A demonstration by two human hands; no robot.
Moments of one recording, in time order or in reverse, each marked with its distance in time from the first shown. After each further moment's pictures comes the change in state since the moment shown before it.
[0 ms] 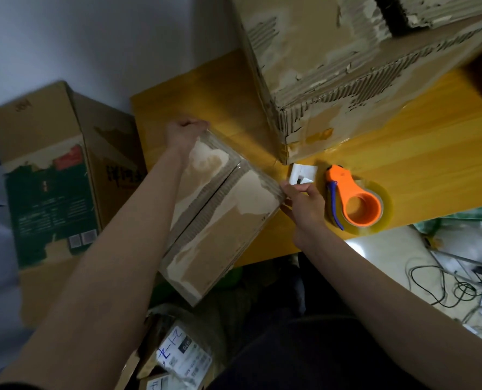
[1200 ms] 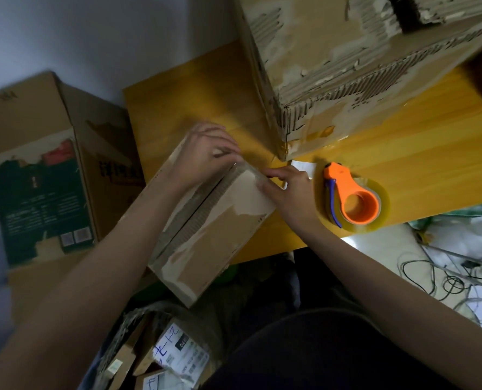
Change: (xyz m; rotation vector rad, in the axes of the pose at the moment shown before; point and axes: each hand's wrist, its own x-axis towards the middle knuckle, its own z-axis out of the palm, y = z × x) left_hand -0.021 -0.037 0.002 0.626 -0.364 0.931; right_hand 0.009 -0.008 0.007 -0.805 -0.214 -0.720
